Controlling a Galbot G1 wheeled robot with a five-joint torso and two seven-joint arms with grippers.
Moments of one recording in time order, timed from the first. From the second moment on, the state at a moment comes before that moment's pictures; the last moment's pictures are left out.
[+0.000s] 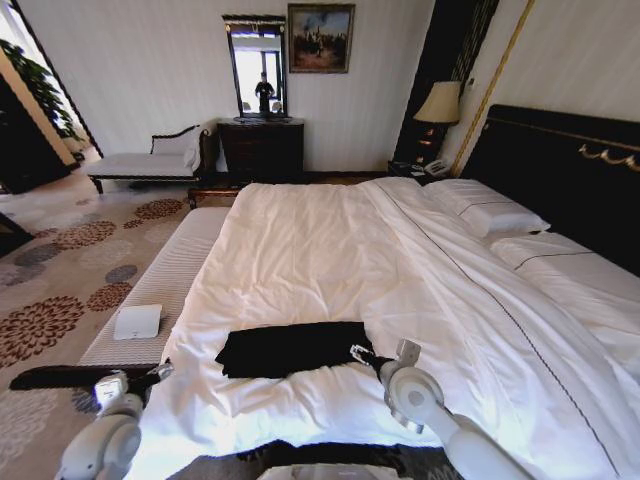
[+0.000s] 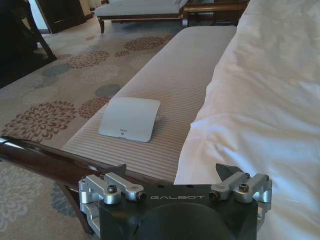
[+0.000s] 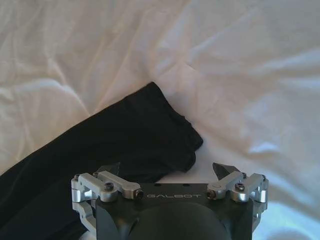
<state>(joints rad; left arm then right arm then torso) 1.72 -1.14 -0.88 -2.06 -0.66 0.51 -0.40 -1.23 0.96 0.07 2.14 1.47 -0.29 1.14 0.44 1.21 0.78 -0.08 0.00</state>
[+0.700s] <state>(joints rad) 1.70 -1.20 -0.81 -2.13 -0.60 0.52 -0.40 -1.28 1.12 0.16 2.10 1.49 -0.24 1.17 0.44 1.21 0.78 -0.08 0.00</state>
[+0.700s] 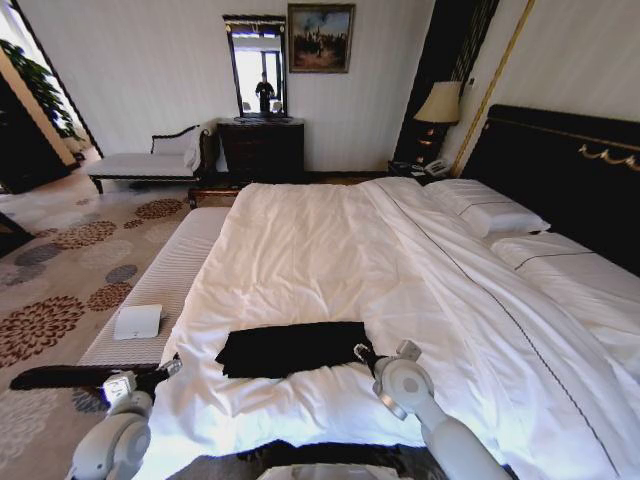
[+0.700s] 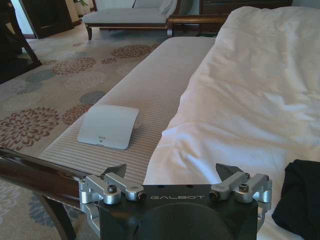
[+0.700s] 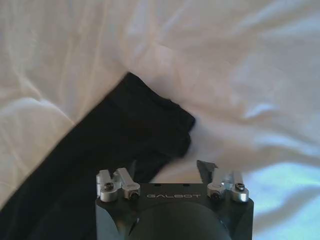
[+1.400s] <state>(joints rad) 1.72 -1.23 -0.79 -2.12 -0.56 0.51 -0.40 -1.27 1.18 0.16 2.05 1.41 -0.20 1.13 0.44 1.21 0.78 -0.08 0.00</state>
